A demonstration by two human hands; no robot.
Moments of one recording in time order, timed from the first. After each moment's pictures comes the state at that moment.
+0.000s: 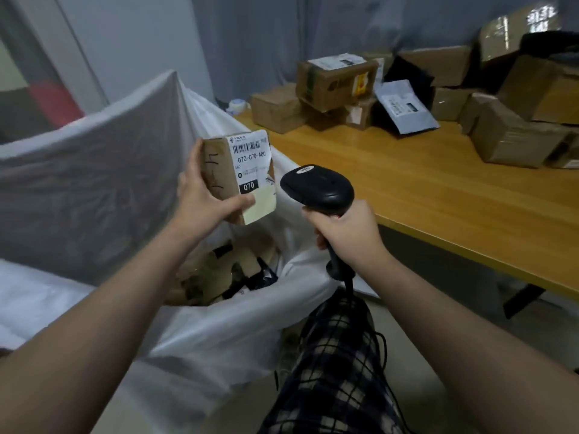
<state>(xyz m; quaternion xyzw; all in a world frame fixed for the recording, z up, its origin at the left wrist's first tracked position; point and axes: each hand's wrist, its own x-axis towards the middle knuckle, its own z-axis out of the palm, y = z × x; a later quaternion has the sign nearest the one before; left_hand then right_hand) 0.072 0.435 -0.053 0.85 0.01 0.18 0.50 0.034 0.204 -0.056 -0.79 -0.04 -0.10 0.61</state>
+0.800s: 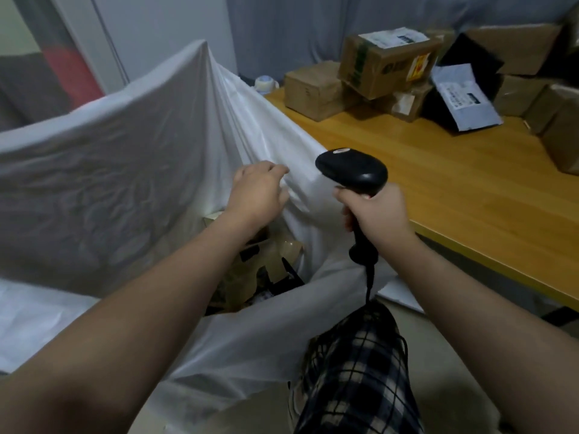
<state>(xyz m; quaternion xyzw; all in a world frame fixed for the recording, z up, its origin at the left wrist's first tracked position) 0.147 0.428 -0.073 0.98 -0.07 0.14 0.10 0.107 0.235 -0.063 -0.78 0.02 -0.08 0.62</state>
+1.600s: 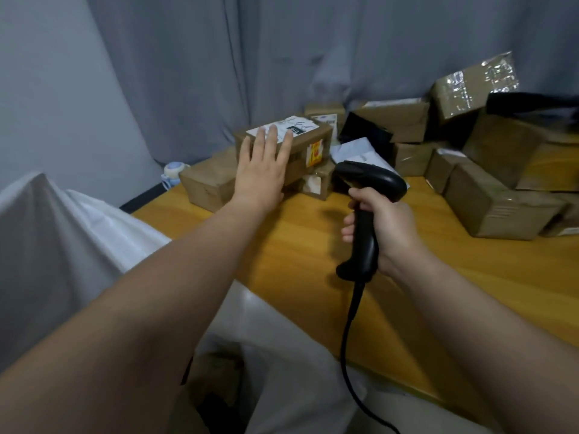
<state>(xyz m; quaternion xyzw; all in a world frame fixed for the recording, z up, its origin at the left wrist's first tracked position) 0.361 0.263 0.015 0.94 -0.17 0.25 -0.12 0.224 0.106 0.010 -0.60 0.16 -0.11 0.77</state>
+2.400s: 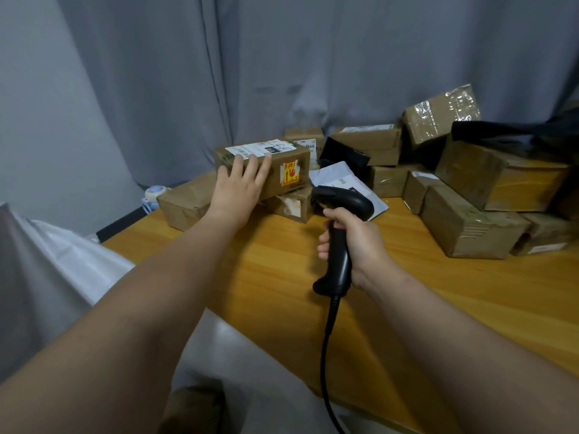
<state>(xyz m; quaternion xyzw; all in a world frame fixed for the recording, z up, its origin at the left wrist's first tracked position) 0.389 0.262 0.017 0.91 -0.18 0.28 -0.23 0.246 0.095 0.008 -0.58 0.18 -0.07 0.79</state>
